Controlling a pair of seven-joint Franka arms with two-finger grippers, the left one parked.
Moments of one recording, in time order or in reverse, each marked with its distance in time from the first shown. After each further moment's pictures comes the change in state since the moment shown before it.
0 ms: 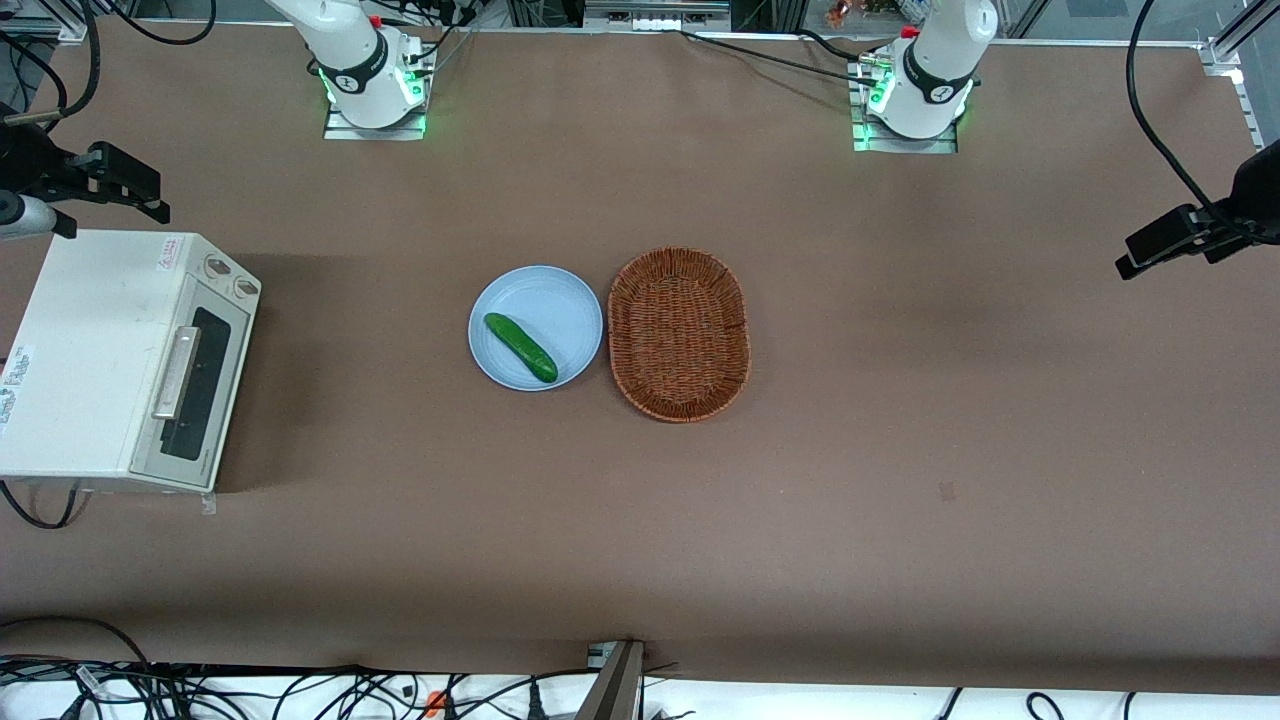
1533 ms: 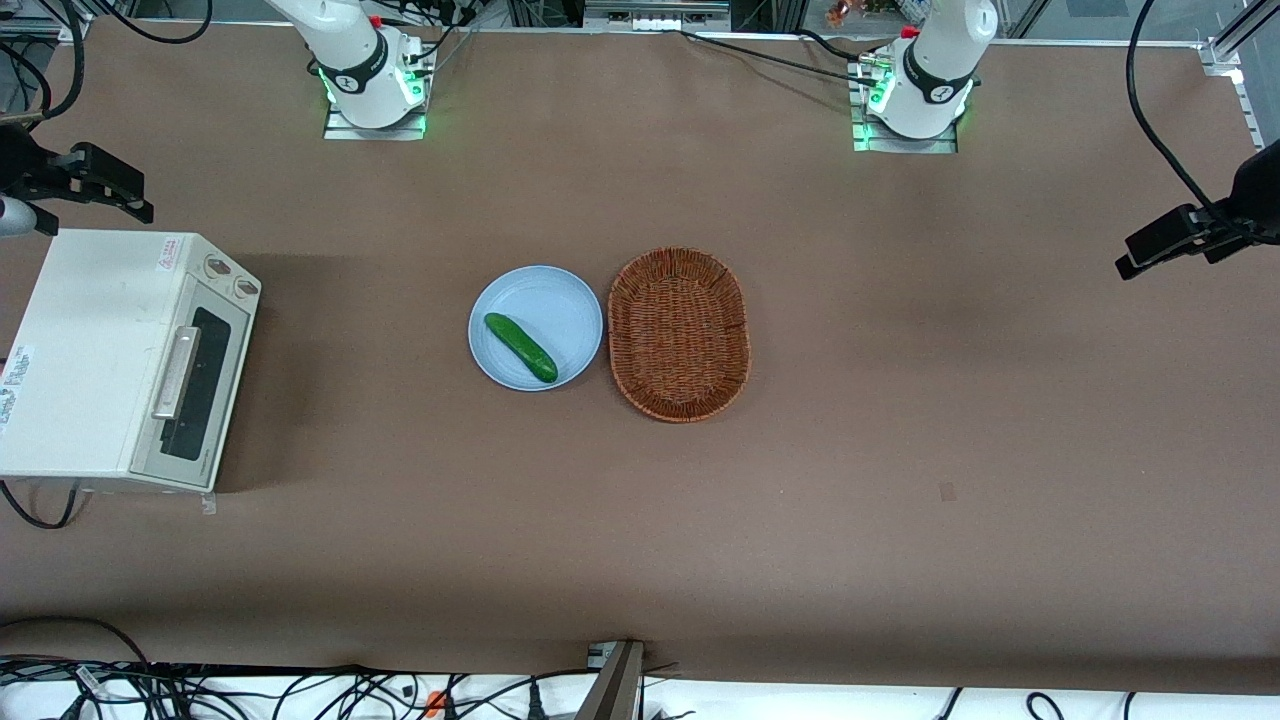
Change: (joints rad) arm -0.008 -0.002 -0.012 -0.002 -0.019 -0.002 -0.002
